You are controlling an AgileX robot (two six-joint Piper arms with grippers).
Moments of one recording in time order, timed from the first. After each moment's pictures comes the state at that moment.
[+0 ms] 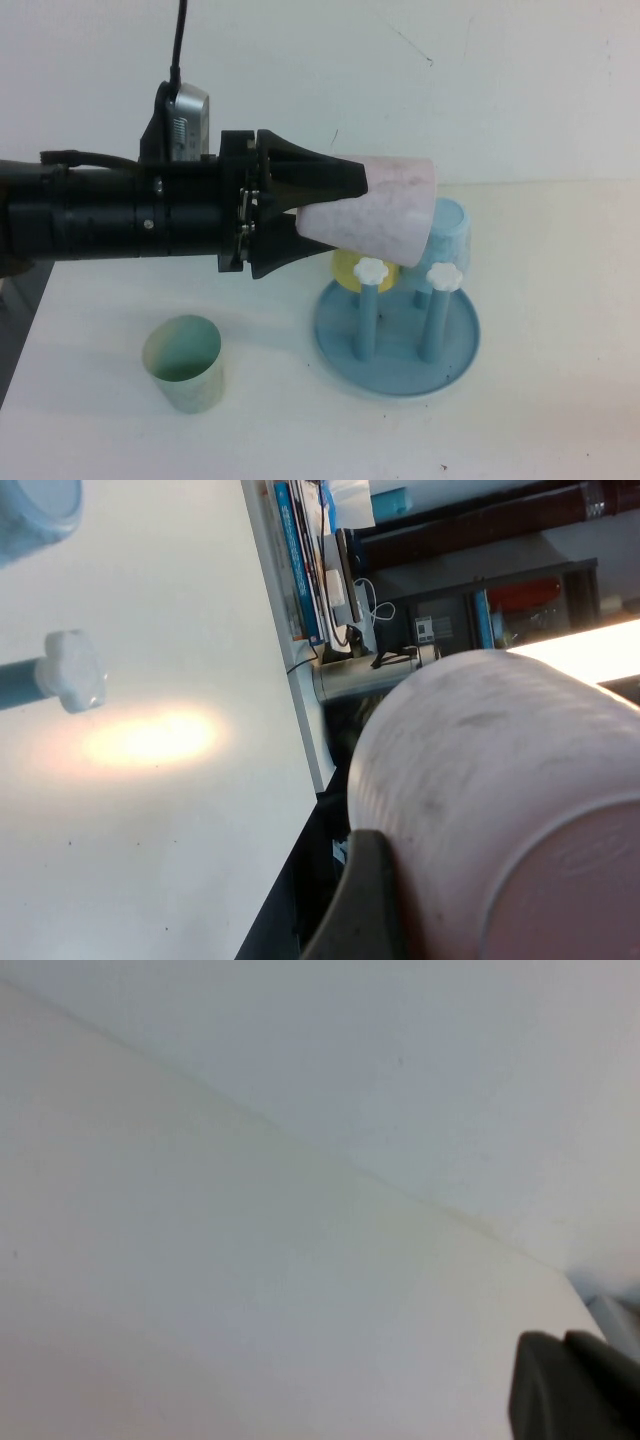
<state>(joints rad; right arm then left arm) -0.09 -0.01 0.03 -0.50 0.26 -0.07 -0.17 1.57 -1.04 -1.62 1.20 0.67</state>
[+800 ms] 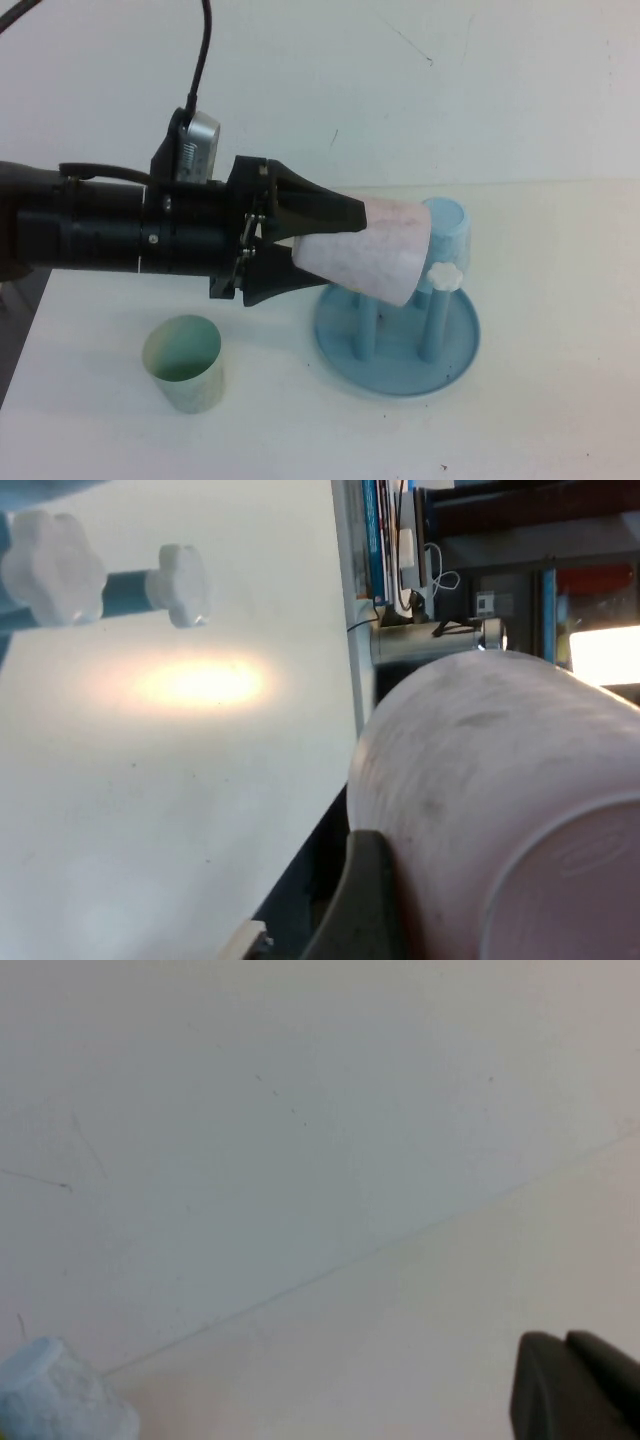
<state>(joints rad) -0.09 -0.01 0.03 -0.19 0.13 0.61 -0.17 1.58 -1.04 -1.50 1.18 0.57</state>
